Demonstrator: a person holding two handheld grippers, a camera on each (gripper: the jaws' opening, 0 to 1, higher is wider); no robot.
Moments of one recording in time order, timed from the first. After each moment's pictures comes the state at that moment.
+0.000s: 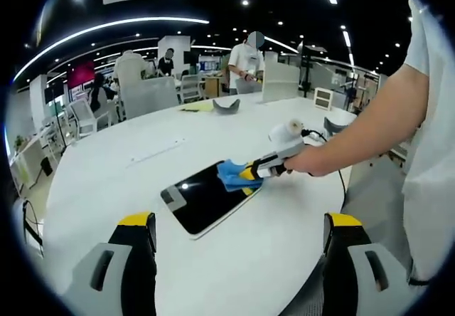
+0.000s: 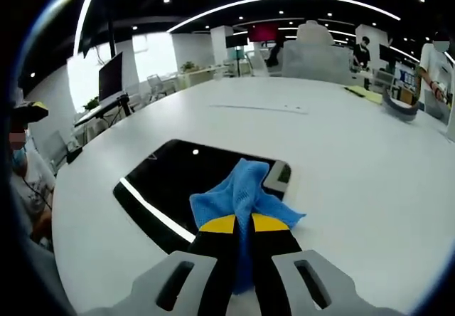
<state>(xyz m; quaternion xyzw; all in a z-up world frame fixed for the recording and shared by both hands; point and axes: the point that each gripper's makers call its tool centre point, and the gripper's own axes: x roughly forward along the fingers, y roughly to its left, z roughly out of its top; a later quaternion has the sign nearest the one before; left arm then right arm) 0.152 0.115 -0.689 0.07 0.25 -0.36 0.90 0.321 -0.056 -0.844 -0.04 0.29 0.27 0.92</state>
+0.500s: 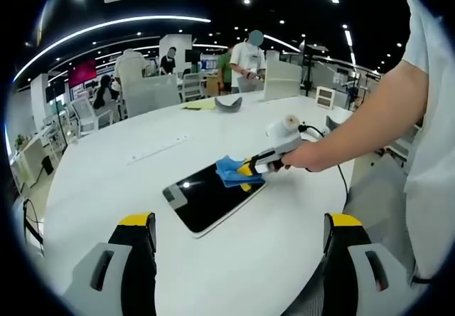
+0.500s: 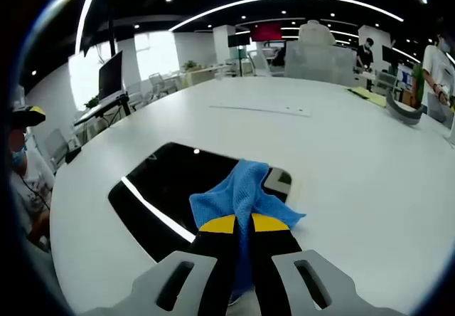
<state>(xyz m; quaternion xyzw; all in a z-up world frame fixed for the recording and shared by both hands) 0.155 0.119 -0.693 0.07 0.25 -0.36 0.90 0.333 -0.052 -0.844 -0.04 0.29 0.27 0.91</state>
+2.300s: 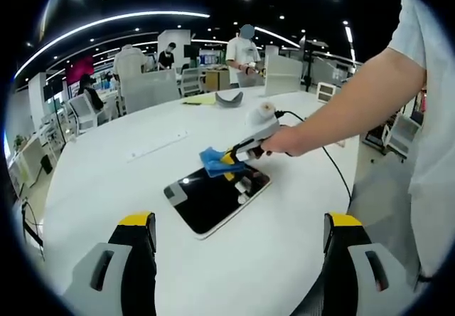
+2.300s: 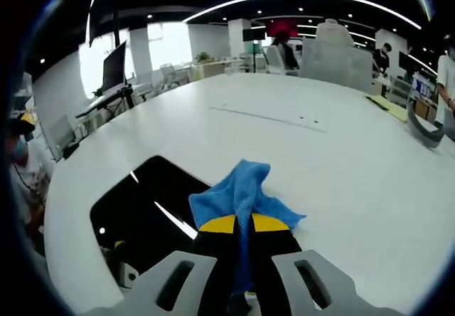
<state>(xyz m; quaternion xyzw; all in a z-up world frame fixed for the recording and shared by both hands) 0.171 0.120 -0.700 0.08 0.27 -0.36 0.89 0.392 -0.030 -0.843 -0.07 0.30 0.31 0.90</state>
